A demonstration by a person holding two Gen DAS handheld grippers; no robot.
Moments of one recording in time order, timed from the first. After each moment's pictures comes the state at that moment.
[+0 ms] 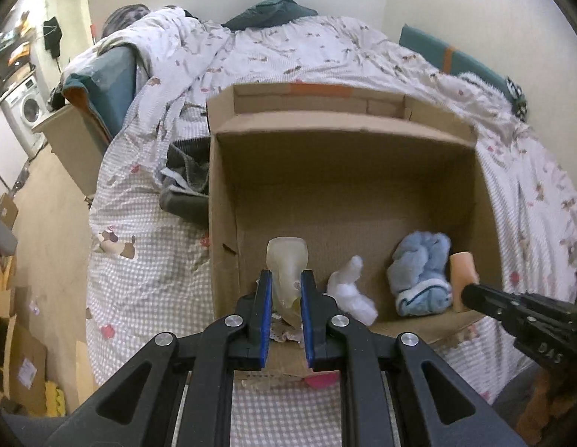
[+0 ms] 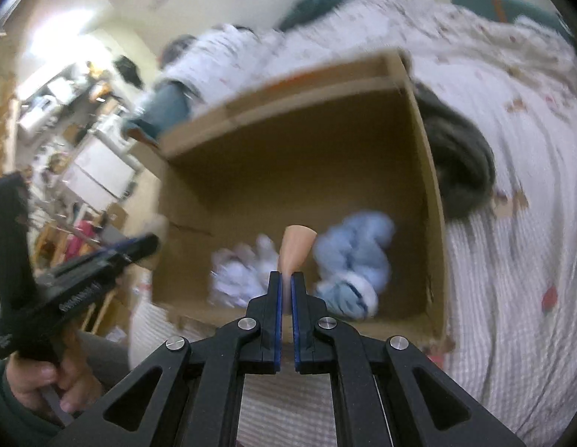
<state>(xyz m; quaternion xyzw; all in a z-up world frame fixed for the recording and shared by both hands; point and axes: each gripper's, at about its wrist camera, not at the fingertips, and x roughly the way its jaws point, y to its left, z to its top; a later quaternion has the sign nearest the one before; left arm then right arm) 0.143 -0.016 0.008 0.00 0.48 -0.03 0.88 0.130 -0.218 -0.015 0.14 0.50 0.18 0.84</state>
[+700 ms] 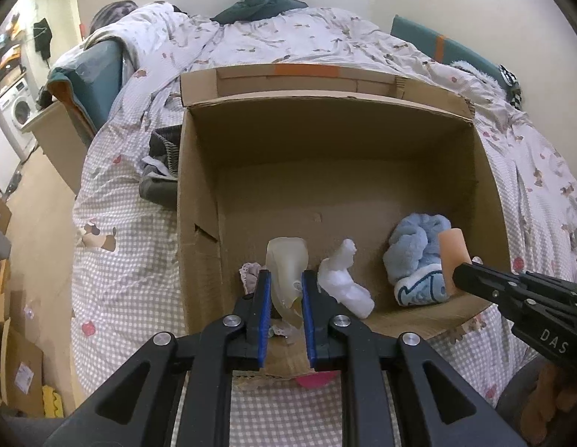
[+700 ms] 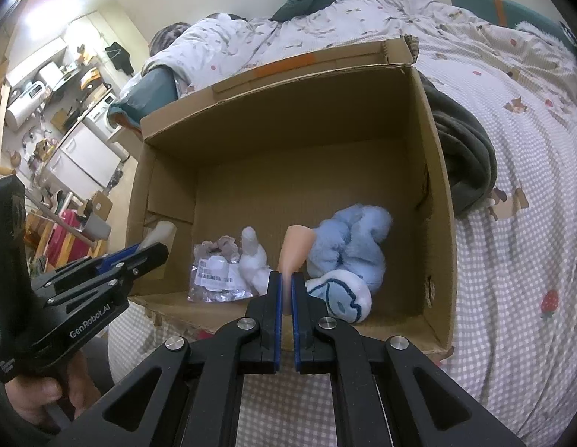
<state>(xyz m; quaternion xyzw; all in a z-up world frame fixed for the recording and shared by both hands) 0.142 -0.028 -0.011 0.00 0.48 -0.05 0.87 0.134 -0.209 -0.024 0.11 0.50 0.17 0.84</state>
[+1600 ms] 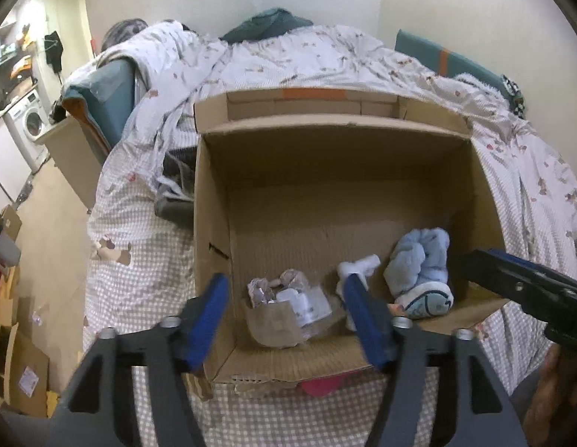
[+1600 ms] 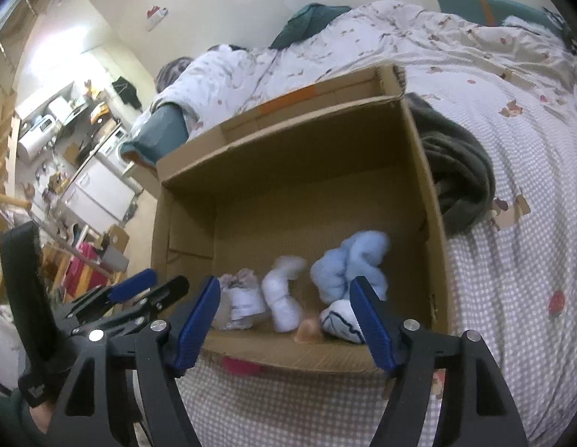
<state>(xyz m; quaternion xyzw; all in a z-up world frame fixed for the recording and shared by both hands) 0.133 -0.030 0.005 0.01 0.44 -0.03 0.90 0.132 -0.222 -0.010 0.17 0.45 0.18 0.86</state>
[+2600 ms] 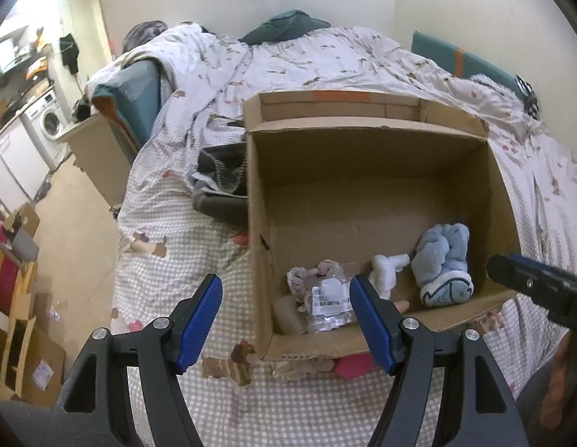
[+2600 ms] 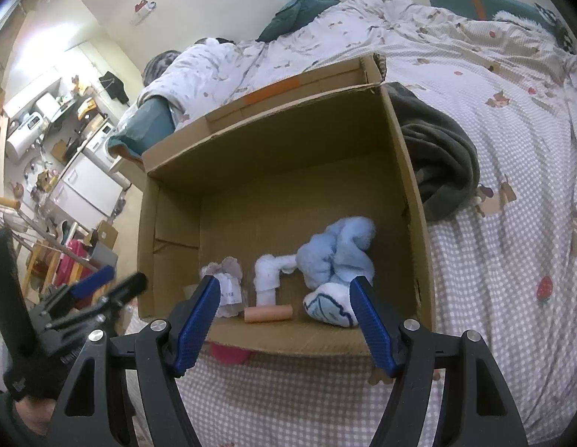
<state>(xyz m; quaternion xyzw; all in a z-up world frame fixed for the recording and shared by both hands) 0.113 -0.003 0.016 0.02 0.45 0.01 0.89 0.127 -0.223 -0.013 0.16 0.47 0.16 0.85</state>
